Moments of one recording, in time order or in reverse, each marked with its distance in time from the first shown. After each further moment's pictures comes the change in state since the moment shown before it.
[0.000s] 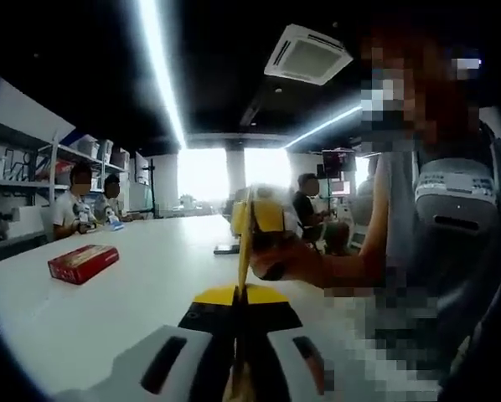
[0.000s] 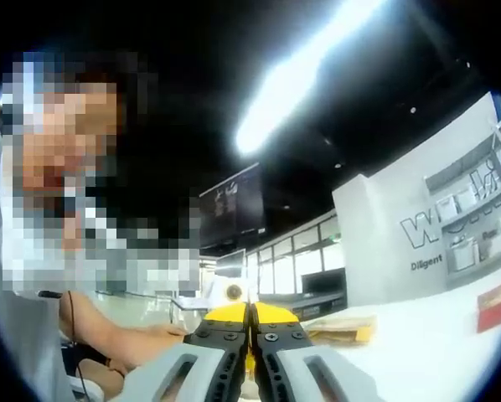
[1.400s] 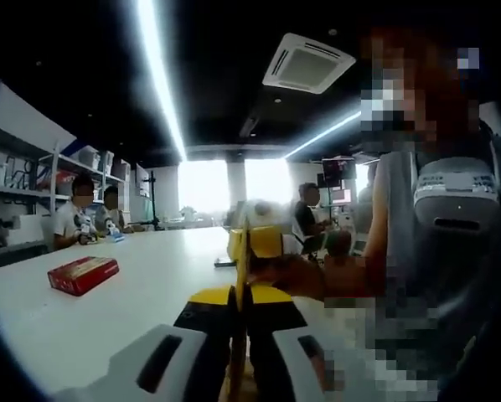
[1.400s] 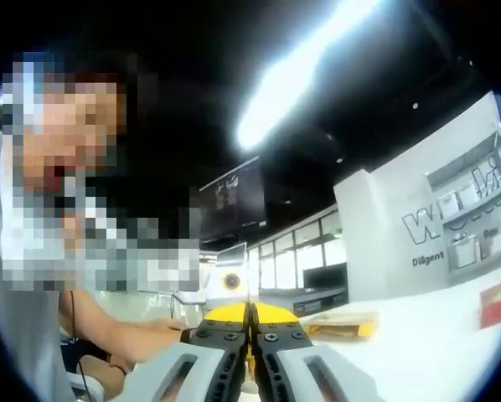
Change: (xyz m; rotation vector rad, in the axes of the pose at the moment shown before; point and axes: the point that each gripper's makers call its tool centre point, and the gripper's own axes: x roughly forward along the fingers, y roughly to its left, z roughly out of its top) left arm 0.012 -0.003 0.012 0.011 -0.056 0.004; right arm -0.001 -0.001 -0.010 0.011 0.017 0.009
